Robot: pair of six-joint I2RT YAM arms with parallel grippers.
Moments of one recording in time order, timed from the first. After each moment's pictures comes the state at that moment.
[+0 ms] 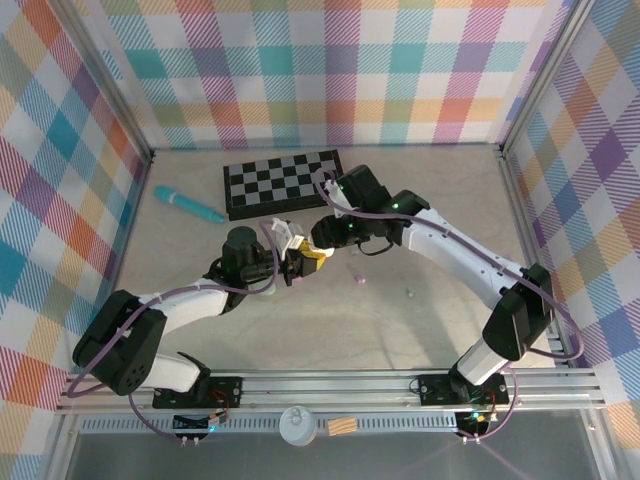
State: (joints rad) left arm -0.52 1.38 0.54 0.65 0.72 -0.08; right arm 0.75 1.60 1.49 -0.80 -0.29 0.39
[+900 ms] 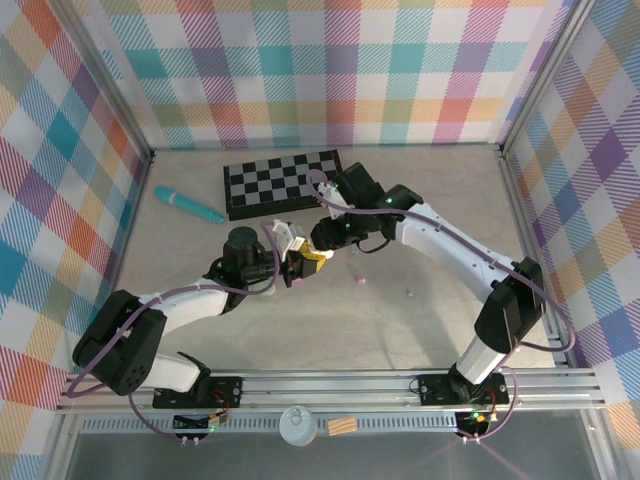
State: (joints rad) left arm -0.52 1.38 0.54 0.61 0.72 -0.06; right arm 0.75 1.66 1.55 -0.87 -0.32 0.30
